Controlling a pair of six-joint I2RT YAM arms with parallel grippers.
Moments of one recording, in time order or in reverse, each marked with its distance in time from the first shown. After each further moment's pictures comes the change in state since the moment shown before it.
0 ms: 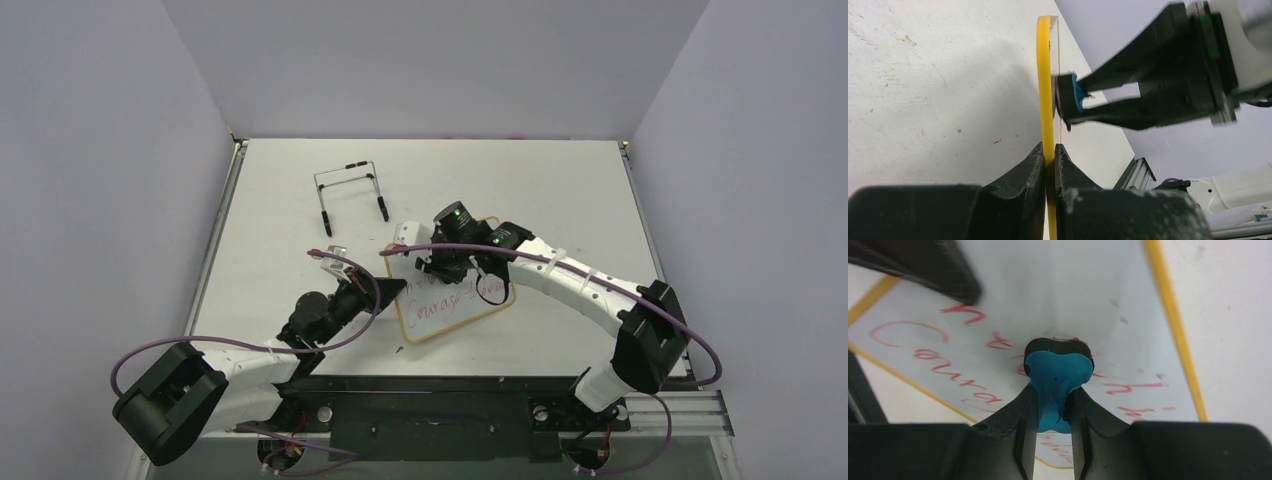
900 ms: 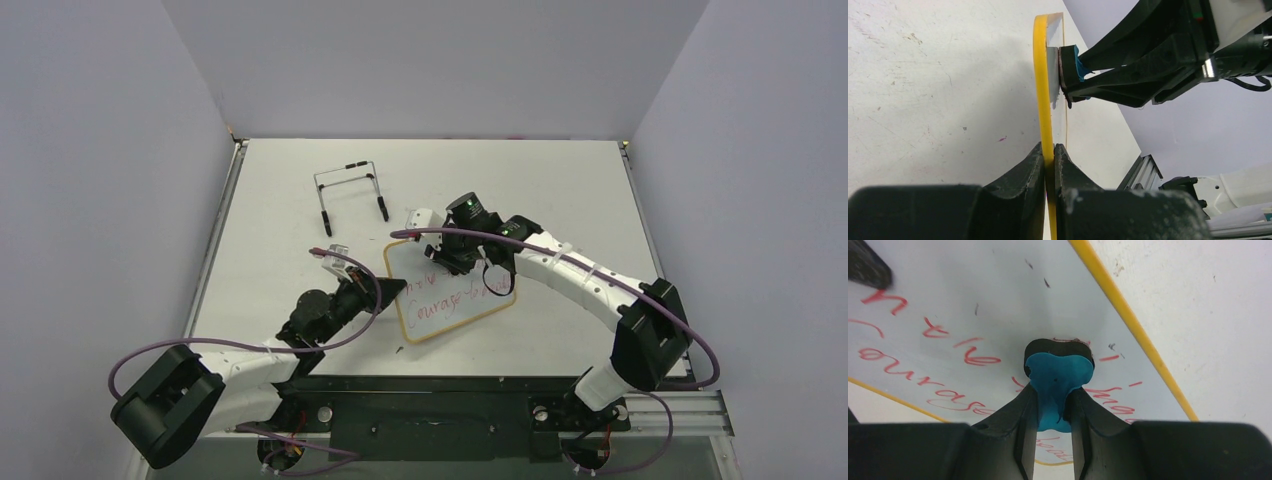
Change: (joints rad) left arm 0.001 -0.023 0.009 -0.053 0.002 0.024; right arm -0.104 0.008 0.004 0.046 0.000 0.053
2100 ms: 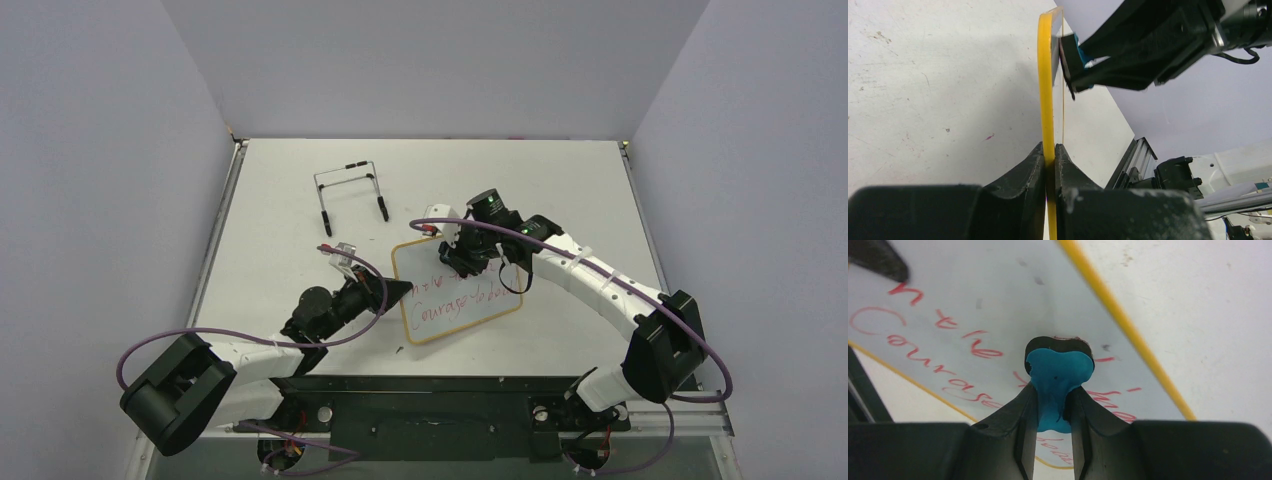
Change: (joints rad) left arm 0.013 0.082 0.023 0.071 0.100 0.024; right arm -0.083 -0.079 -0.068 -0.031 -0.142 -0.021
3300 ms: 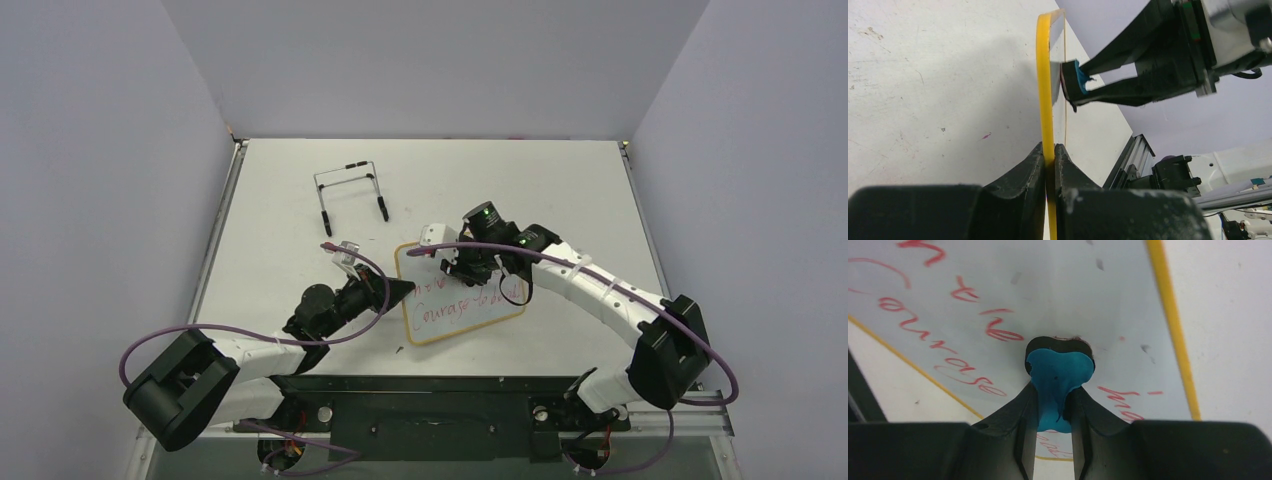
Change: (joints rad) left arm -0.001 0.024 0.019 -0.006 0.022 -0.006; right arm 0.016 -0.039 -0.055 -0.006 0.101 -0.085
